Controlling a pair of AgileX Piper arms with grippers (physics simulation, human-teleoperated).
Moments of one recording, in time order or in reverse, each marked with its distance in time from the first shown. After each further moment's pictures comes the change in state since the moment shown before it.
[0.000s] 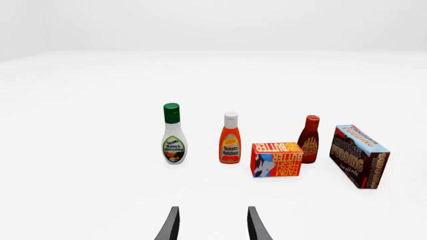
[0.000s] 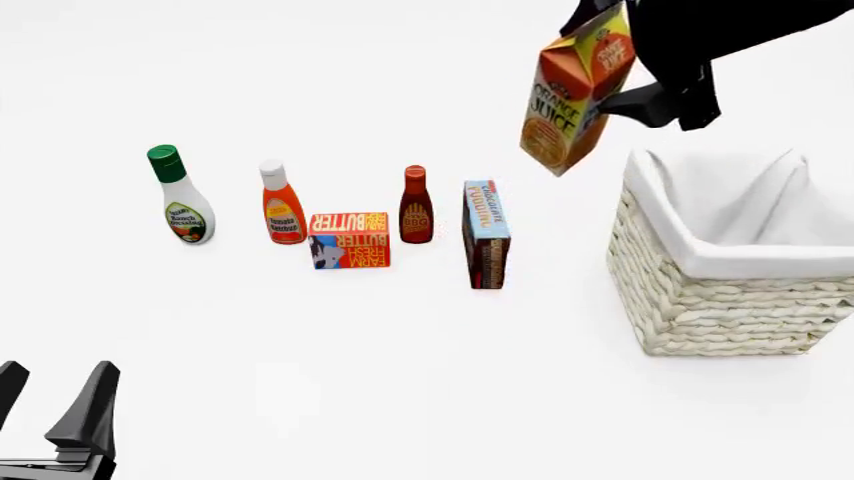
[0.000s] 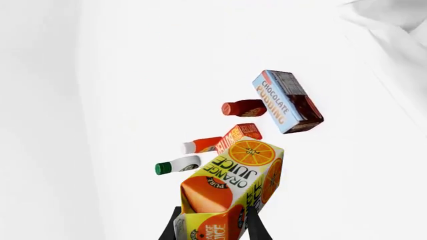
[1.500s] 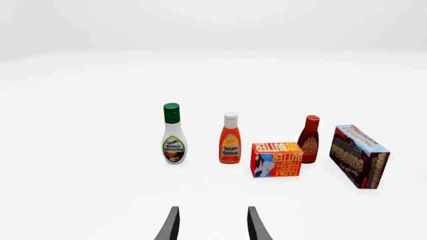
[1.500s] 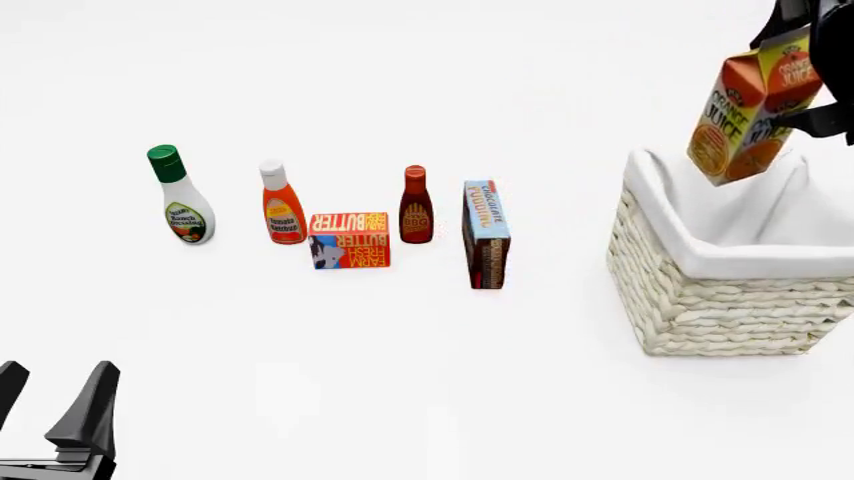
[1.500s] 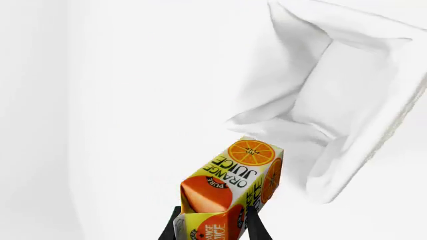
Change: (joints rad) left arm 0.000 0.000 0.000 0.000 0.000; right arm -0.452 -0.033 0.072 0.027 0.027
